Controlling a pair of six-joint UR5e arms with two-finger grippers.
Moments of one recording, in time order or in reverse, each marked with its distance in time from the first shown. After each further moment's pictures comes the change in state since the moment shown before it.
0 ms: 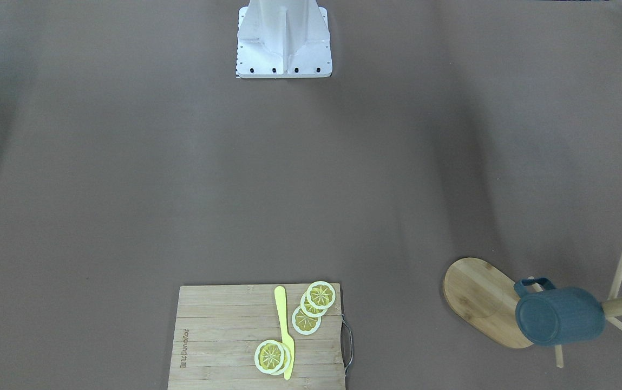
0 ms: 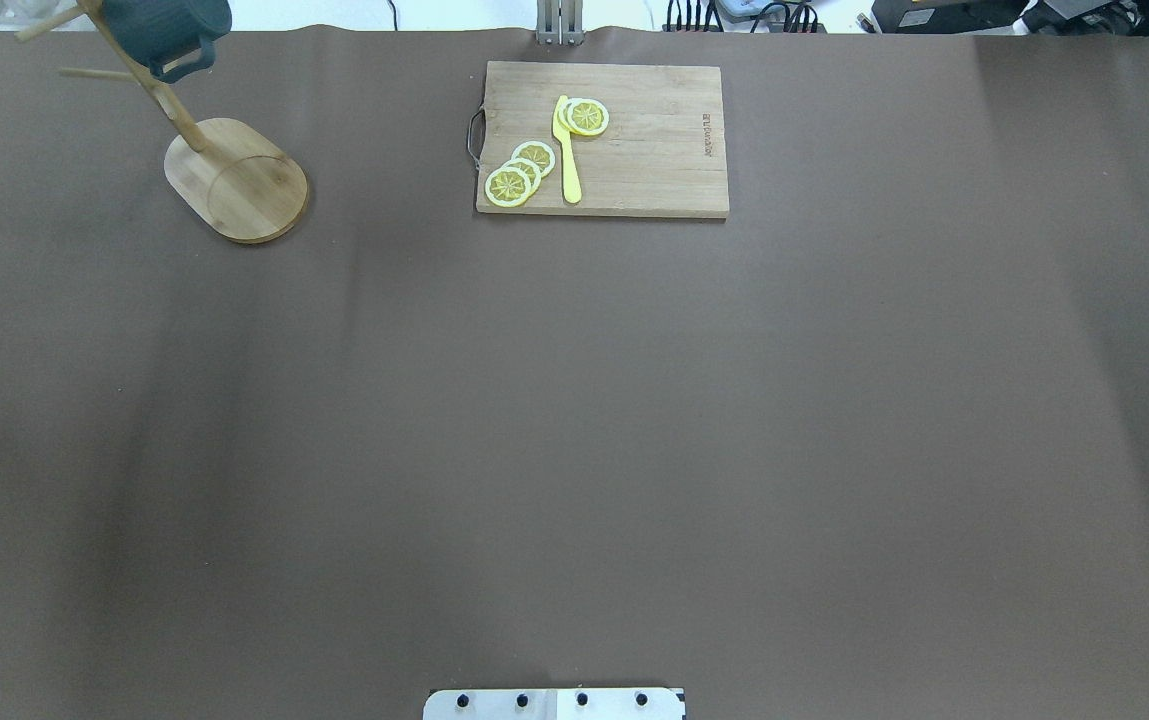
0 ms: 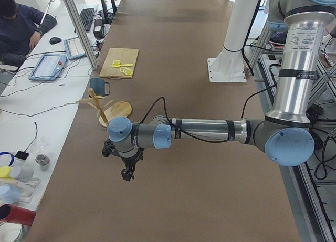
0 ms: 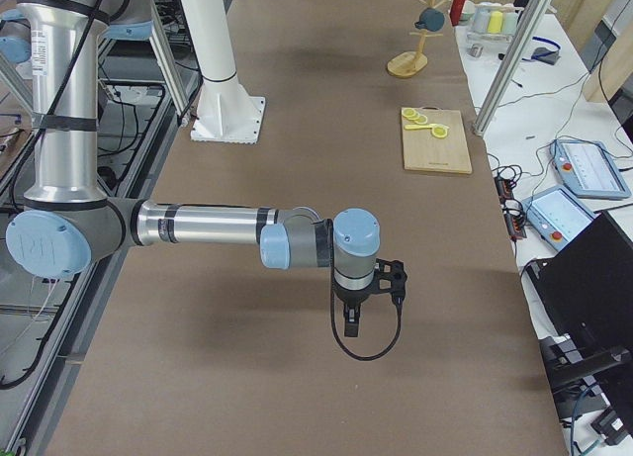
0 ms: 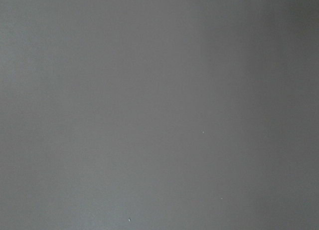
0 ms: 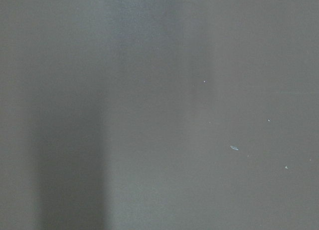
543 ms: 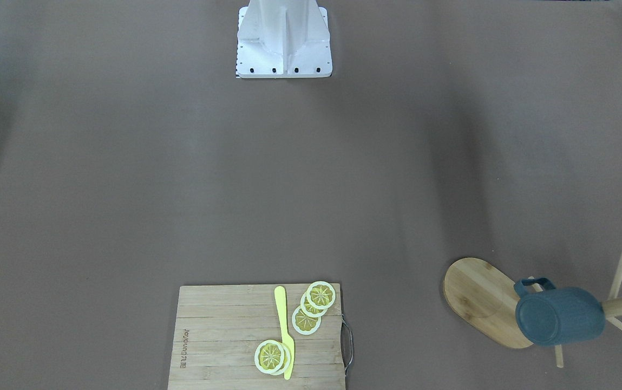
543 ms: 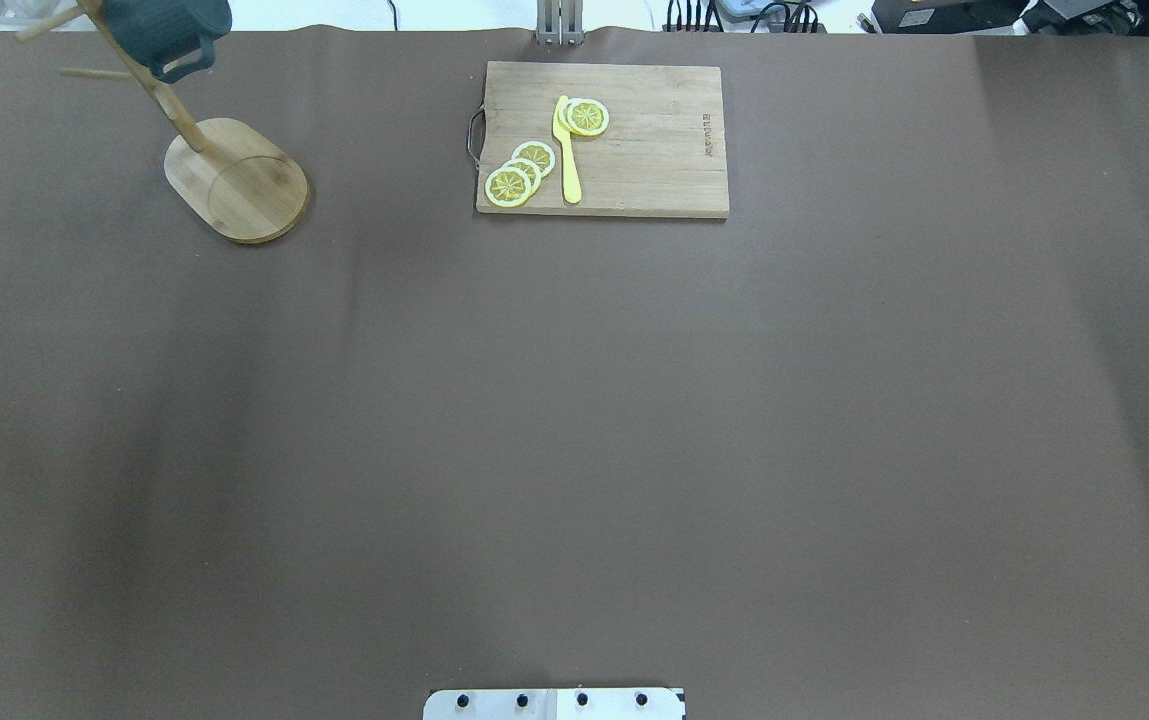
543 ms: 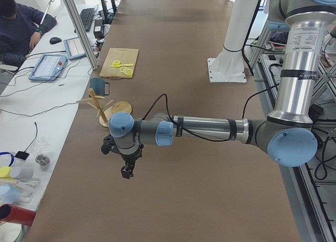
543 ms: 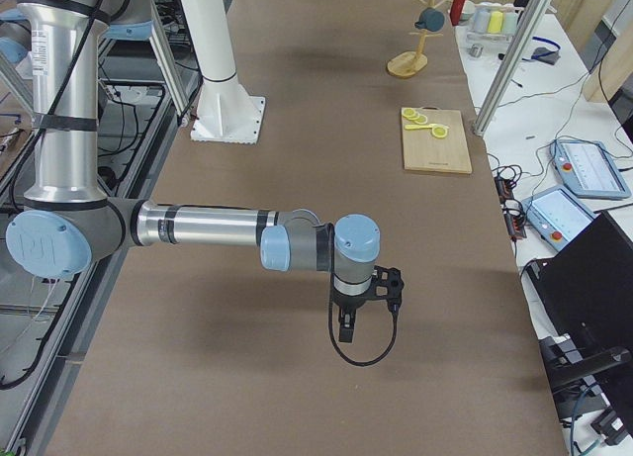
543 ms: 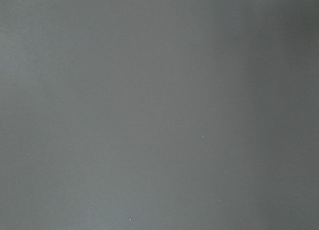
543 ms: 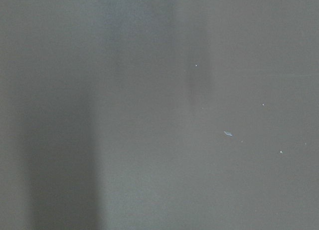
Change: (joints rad) left arm -0.015 0.011 -0.045 -0.004 0.010 -0.025; right arm -0.007 -0.002 -0.007 -0.042 -0.006 -0.002
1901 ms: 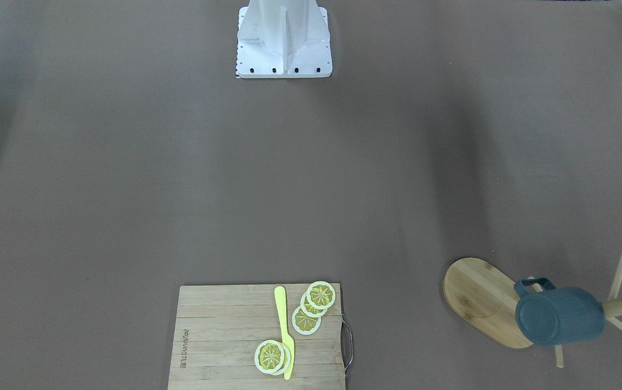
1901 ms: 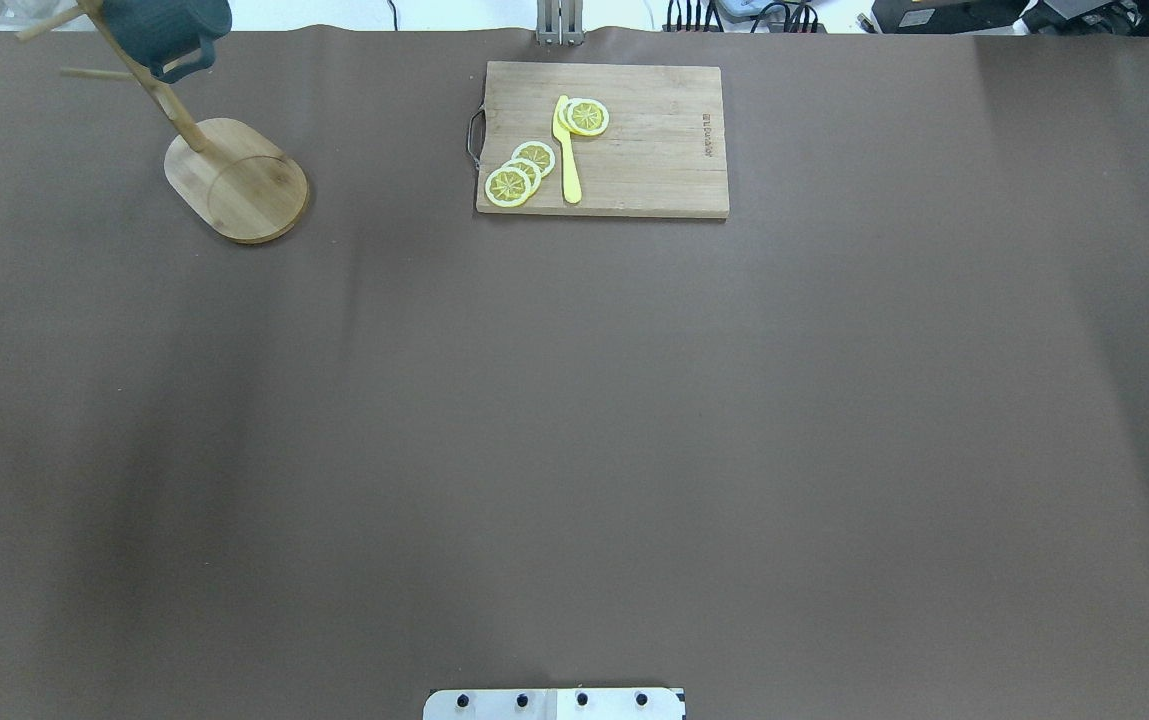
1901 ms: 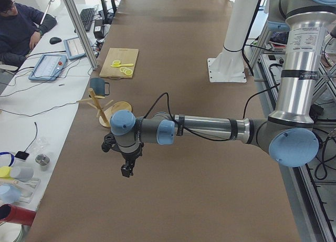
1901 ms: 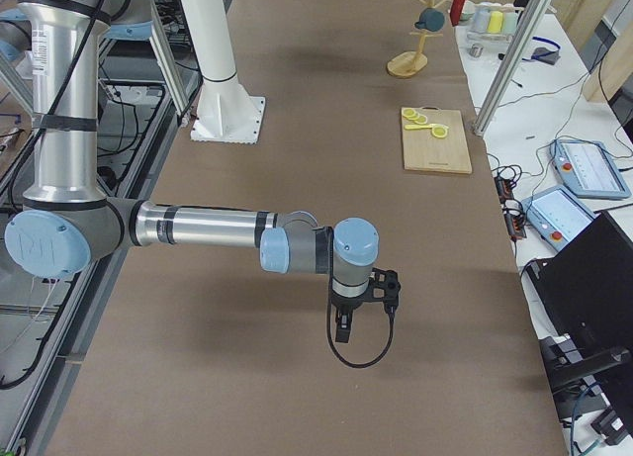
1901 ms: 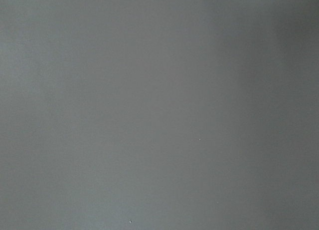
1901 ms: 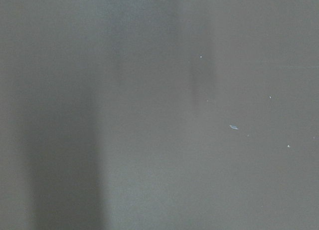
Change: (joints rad) left arm 0.000 0.006 -0.016 -0.005 0.001 0.002; right arm -0.011 -0.007 -0.006 0.003 0.012 0.002
